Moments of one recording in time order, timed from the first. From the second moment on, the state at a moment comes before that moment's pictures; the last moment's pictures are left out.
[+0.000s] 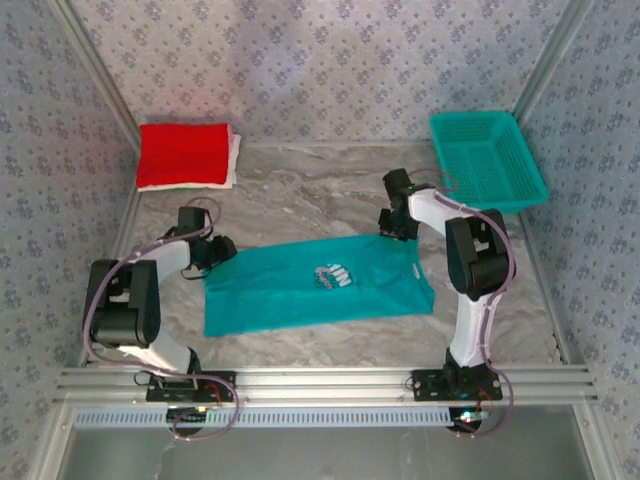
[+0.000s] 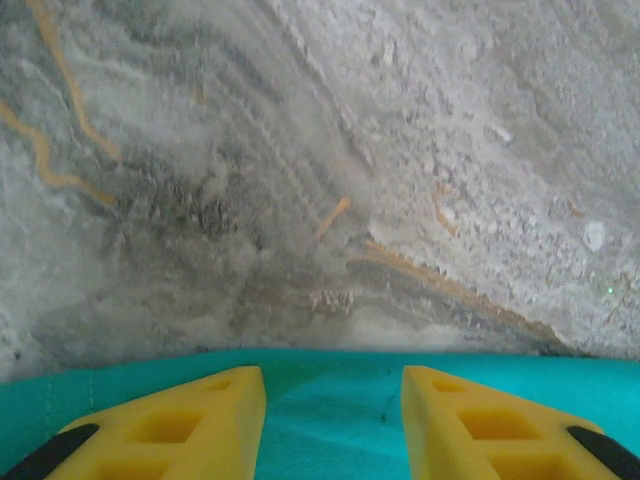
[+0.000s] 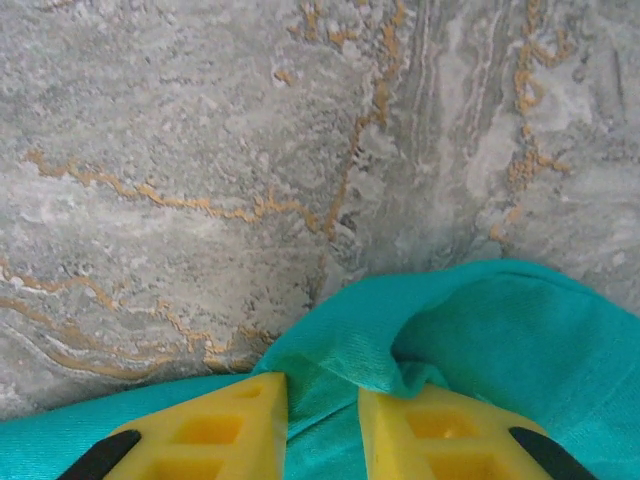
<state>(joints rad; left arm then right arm) -0.05 1.56 0.75 -0.26 0.19 -0.51 0.28 1.98 1.36 -0.68 0.02 0.50</state>
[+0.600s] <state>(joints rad) -0.05 1.21 0.61 -0.43 0.15 -0.52 0.31 1.80 1.39 -0.69 0.04 0.47</state>
